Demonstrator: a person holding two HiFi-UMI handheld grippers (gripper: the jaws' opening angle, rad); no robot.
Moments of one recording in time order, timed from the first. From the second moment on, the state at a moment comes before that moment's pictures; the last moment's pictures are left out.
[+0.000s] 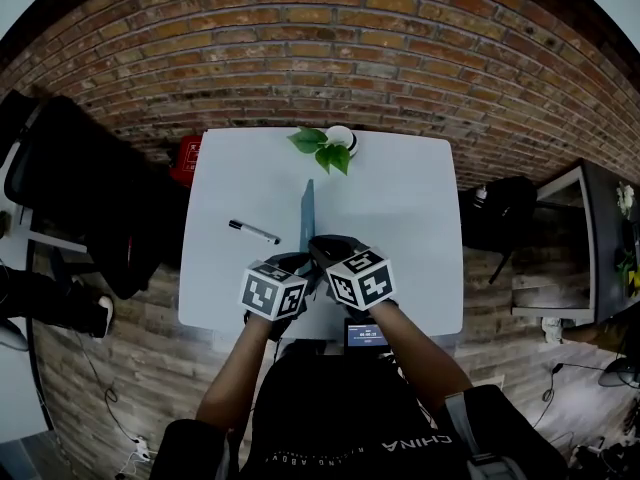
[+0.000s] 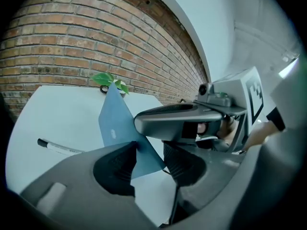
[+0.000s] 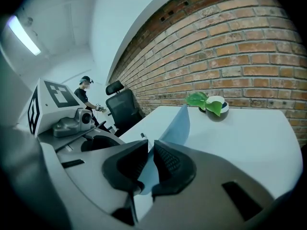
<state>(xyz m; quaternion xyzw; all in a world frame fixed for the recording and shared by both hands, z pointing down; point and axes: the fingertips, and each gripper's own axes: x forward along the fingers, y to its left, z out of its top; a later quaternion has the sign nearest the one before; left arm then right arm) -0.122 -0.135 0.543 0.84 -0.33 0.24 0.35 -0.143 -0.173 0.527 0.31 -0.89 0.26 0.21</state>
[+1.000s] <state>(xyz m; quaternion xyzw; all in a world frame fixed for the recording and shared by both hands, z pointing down) -0.132 -0.124 0.573 0.80 -0.35 0.15 0.47 -0.116 -0.178 0.550 0.36 -0.87 0.28 0.19</state>
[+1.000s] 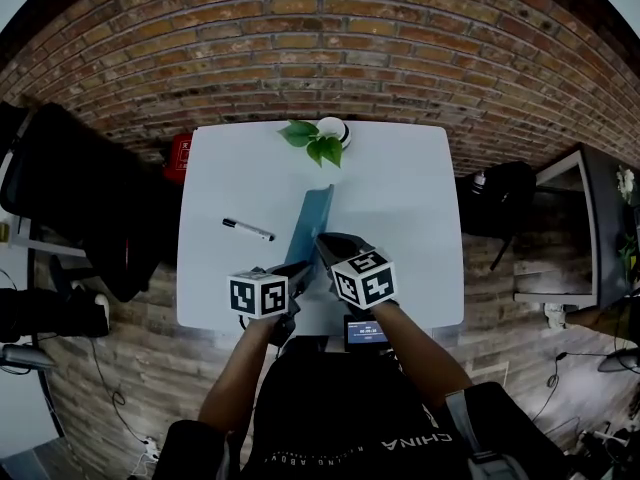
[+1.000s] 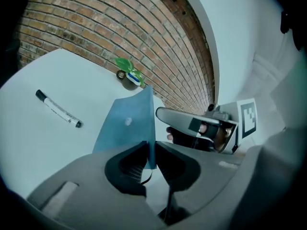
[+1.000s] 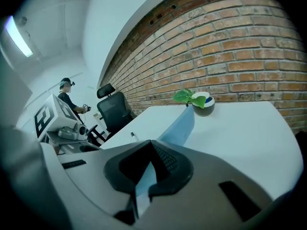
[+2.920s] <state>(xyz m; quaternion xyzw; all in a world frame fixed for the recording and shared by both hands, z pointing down) -0.136 -0.145 0.604 0.75 -0.35 0.03 0.56 -0.081 -0.189 0.604 0.40 -0.83 0.30 0.24</state>
